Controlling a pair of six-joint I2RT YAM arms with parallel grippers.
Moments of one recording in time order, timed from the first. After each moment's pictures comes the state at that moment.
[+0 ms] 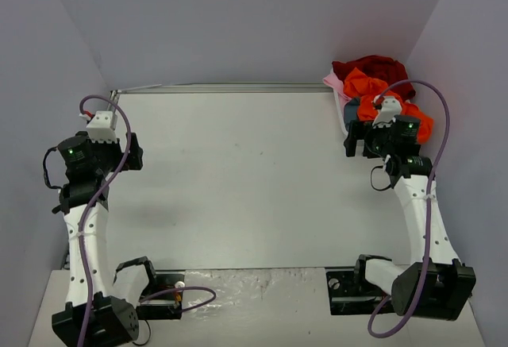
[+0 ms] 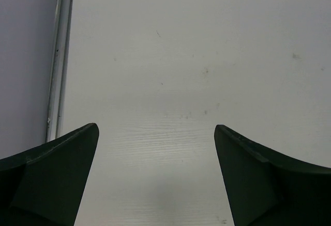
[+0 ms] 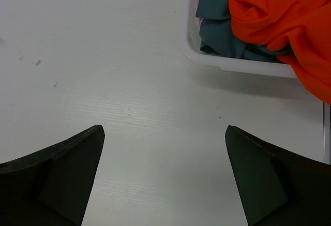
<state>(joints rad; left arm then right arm) 0.32 0.90 0.93 -0.44 0.34 0.15 -0.11 1.12 0.98 -0.41 -0.24 -0.07</state>
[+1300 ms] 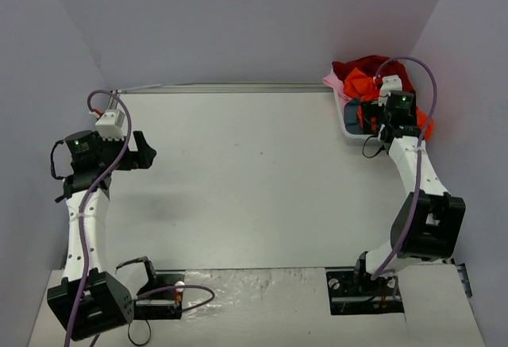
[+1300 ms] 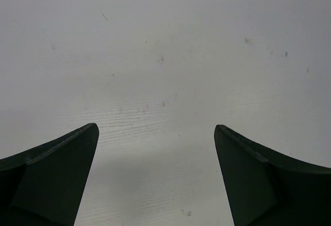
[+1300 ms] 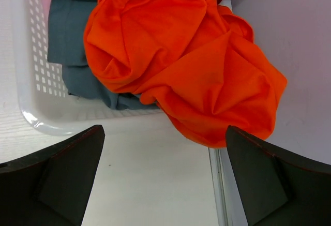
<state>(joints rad) 0.31 1.04 0.94 -0.45 0.53 0.06 -0.13 1.49 1.17 -0.21 0.17 -0.30</state>
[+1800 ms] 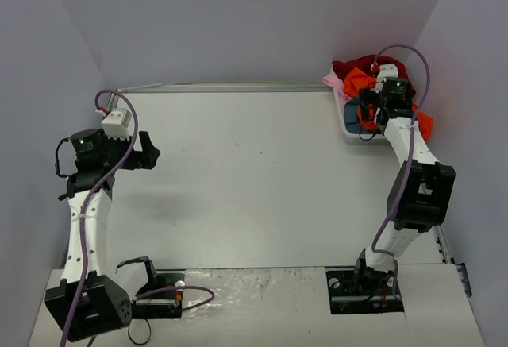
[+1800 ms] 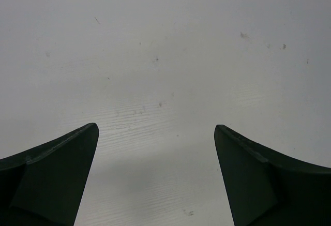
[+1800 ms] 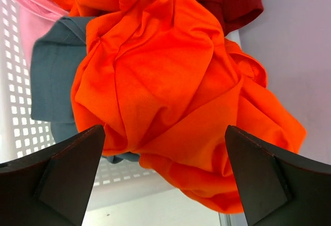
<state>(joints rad) 0.26 1.02 0.94 -0.45 0.51 0.09 -0.14 1.75 1.38 -0.17 0.19 -0.29</state>
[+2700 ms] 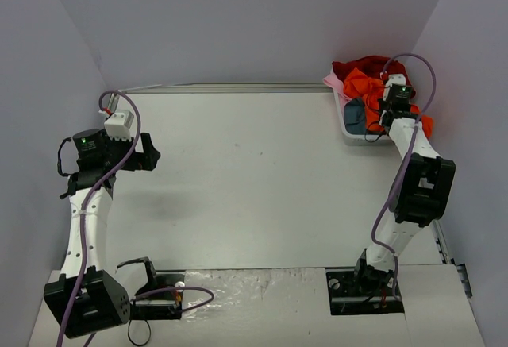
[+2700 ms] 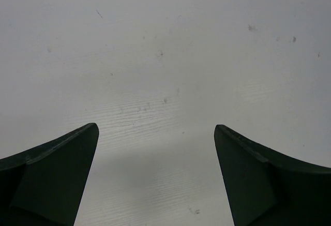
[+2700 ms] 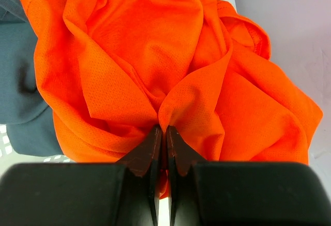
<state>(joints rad) 0.25 1.05 0.94 -0.45 0.49 0.12 -0.21 1.84 1.40 -0.20 0.21 -0.24</state>
